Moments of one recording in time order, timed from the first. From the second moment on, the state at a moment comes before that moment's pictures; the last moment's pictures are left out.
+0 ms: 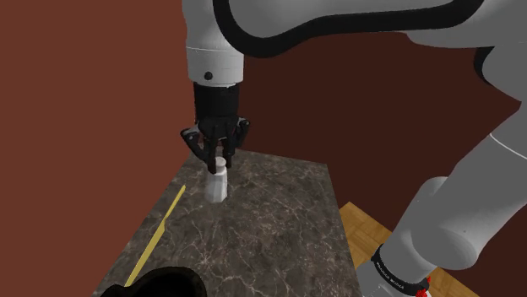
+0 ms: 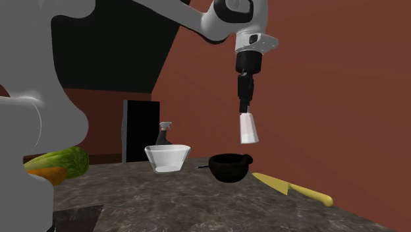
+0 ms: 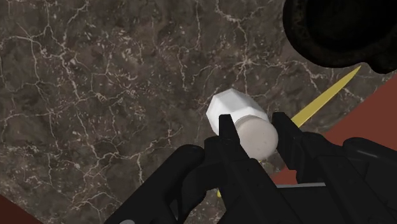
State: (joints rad) arm 0.19 -0.13 0.55 -1.88 0.14 1.69 0.69
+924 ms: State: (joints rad) arm 0.41 0.20 0.74 -1.45 -0.04 1.56 1.12
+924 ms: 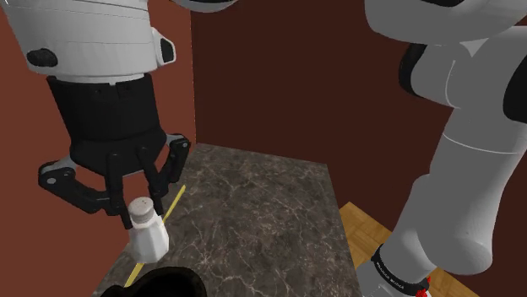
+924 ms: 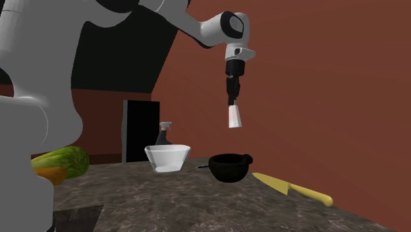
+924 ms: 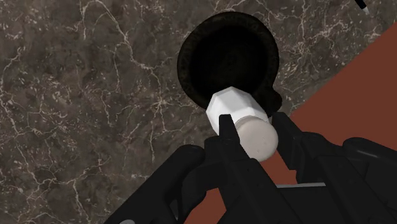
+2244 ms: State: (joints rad) arm 0.43 0.23 0.74 -1.65 -0.06 1.78 1.15
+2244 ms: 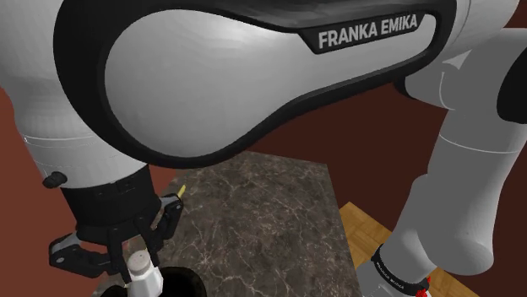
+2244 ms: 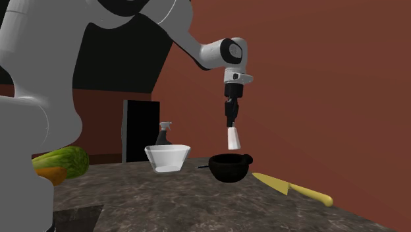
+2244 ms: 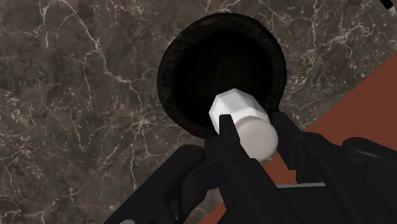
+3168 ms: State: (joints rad) arm 0.43 0.24 0.74 -1.70 -0.07 1.84 1.15
